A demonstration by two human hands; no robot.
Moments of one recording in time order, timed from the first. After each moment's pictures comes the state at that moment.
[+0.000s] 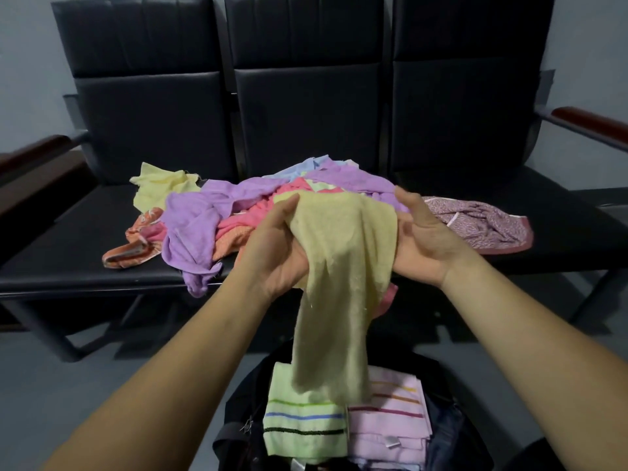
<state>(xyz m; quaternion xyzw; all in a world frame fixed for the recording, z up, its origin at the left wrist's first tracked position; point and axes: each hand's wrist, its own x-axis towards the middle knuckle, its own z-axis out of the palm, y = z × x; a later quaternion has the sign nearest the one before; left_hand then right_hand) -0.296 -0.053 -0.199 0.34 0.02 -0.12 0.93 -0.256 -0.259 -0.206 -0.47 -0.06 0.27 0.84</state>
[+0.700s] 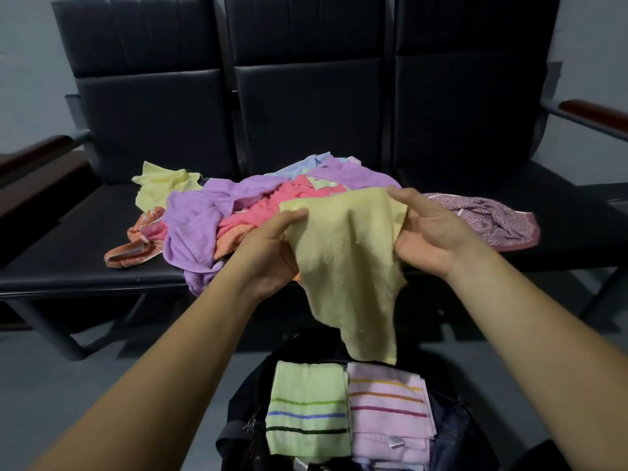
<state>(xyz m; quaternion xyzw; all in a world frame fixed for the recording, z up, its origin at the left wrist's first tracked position) -0.298 -0.039 -0.207 0.51 0.04 -0.08 0.86 -0.251 -0.261 -0.197 -0.44 -0.07 0.24 0.86</state>
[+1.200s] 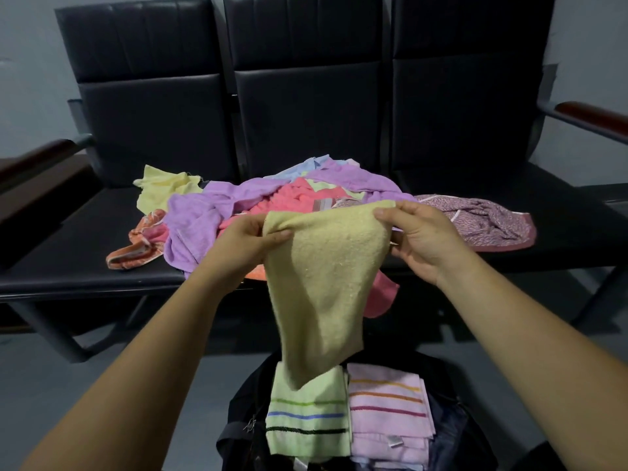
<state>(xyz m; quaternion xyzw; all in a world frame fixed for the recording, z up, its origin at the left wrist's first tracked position) -0.301 -0.002 -0.207 0.80 -0.01 0.04 0.60 -0.251 -0.261 -0.216 -0.61 -0.03 0.09 0.79</state>
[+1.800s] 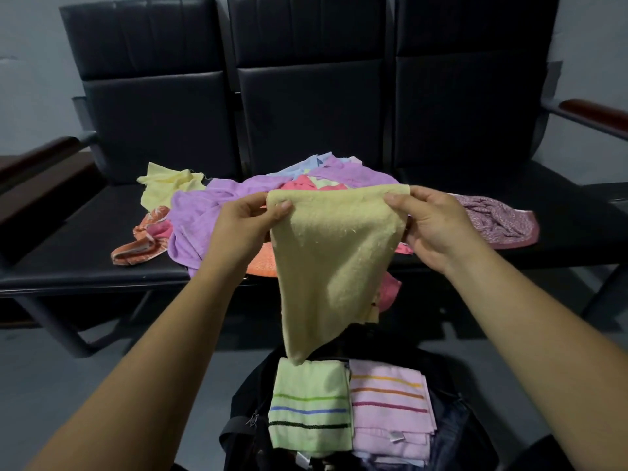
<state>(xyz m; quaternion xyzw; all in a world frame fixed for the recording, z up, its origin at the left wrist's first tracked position) -0.305 -0.010 -0.198 0.73 -0.02 0.14 0.67 -0.253 -0.265 -0.202 -0.60 -0.04 0.04 0.80</state>
